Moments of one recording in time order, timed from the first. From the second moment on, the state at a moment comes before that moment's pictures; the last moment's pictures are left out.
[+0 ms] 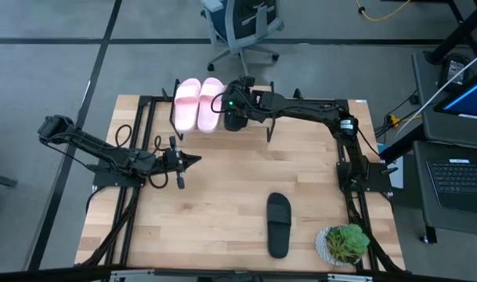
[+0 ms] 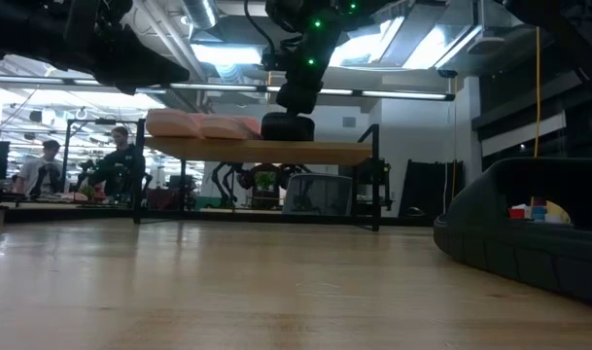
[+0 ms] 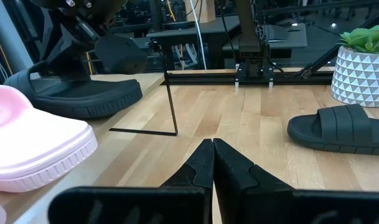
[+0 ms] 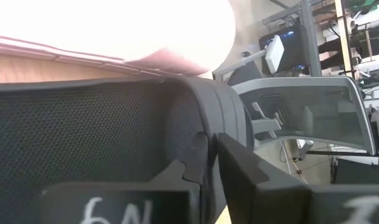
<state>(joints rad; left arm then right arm) -0.29 0.78 0.22 0.43 -0.61 0.00 -0.28 2.09 1.97 -0.72 0.64 -0.48</state>
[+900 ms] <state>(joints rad) -0.29 0.78 0.22 0.43 -0.61 0.00 -0.27 2.09 1.97 -0.69 0.61 -0.49</state>
